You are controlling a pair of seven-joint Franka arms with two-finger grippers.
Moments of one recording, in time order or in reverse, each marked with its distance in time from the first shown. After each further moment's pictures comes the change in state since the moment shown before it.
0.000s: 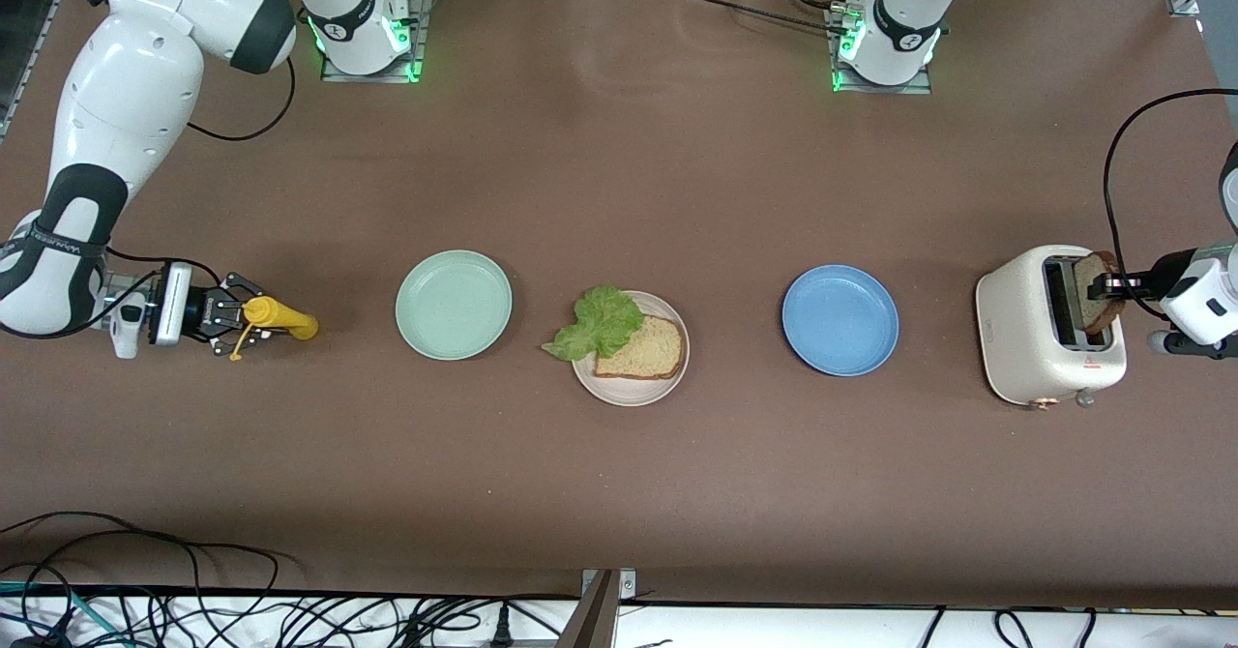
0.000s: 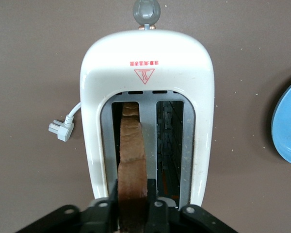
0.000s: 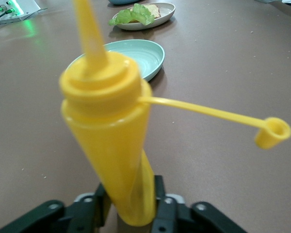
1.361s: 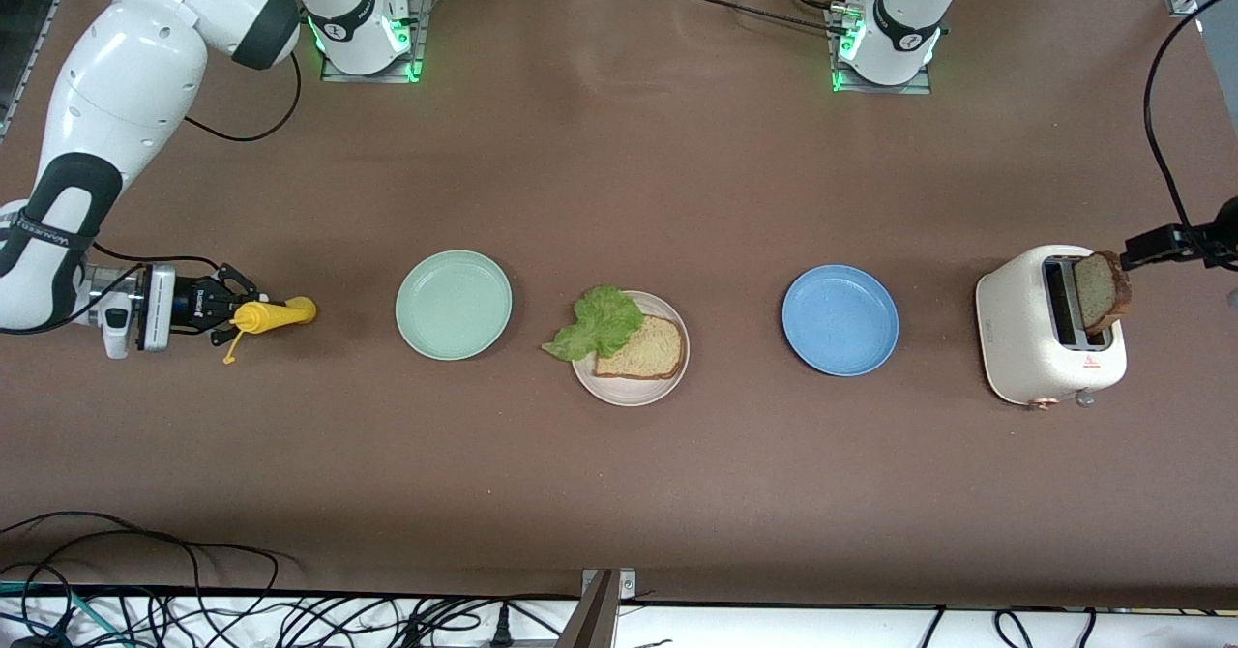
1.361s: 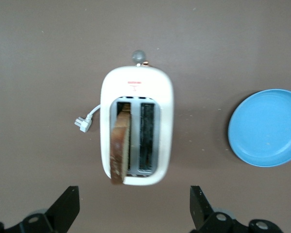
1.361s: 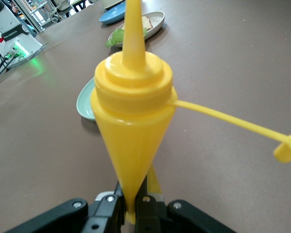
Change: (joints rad) left arm -0.063 -0.136 0.002 0.133 0.000 -0.156 -0.104; right arm 0.028 -0.001 -0.064 0.000 -0.006 -0.100 0.223
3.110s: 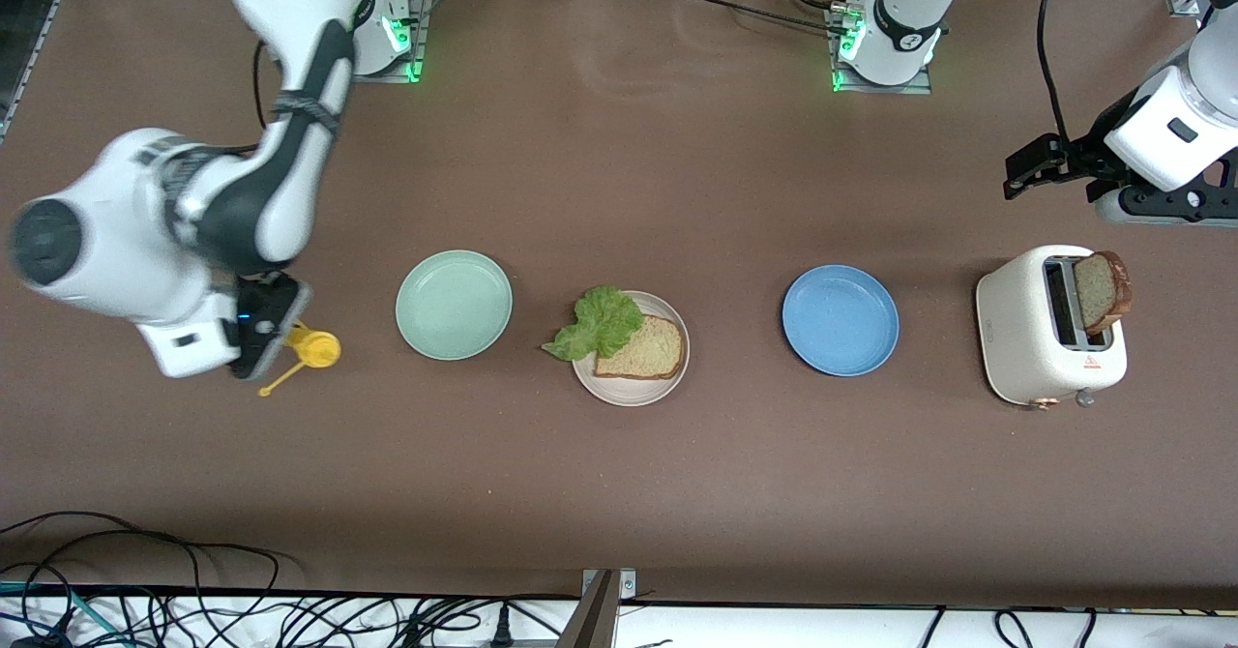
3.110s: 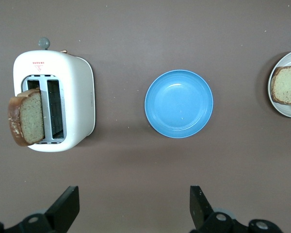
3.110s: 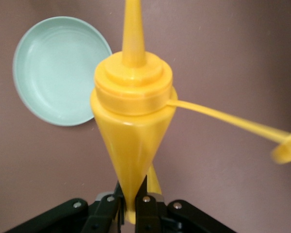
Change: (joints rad) left arm -0.248 -0.242 -0.024 -0.090 -0.123 -0.126 -0.212; right arm 0.652 -0.057 -0.476 0.119 -0.407 0.277 0.646
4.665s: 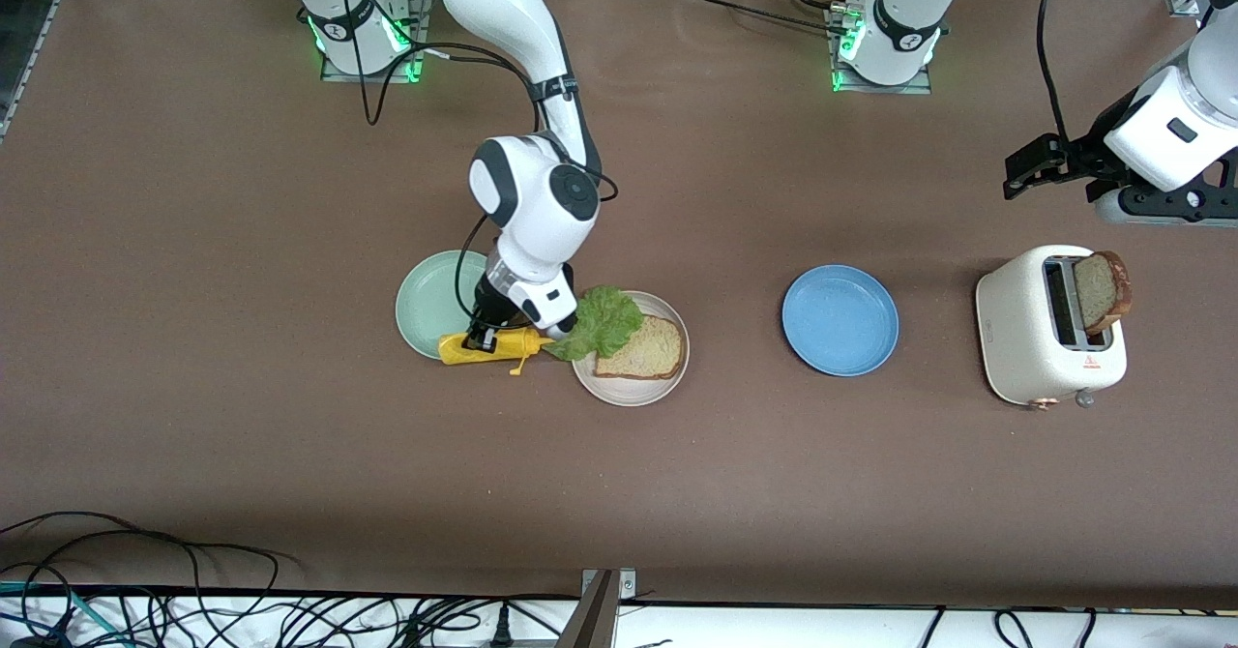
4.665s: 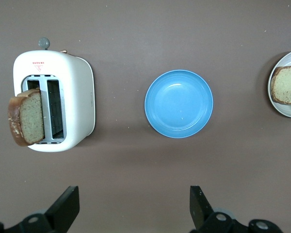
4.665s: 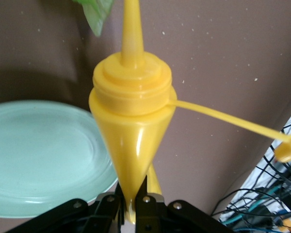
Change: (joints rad) left arm 0.000 0.000 0.000 0.000 0.000 0.000 0.000; right arm 0.404 0.050 0.449 -0.017 -0.870 0.640 0.646
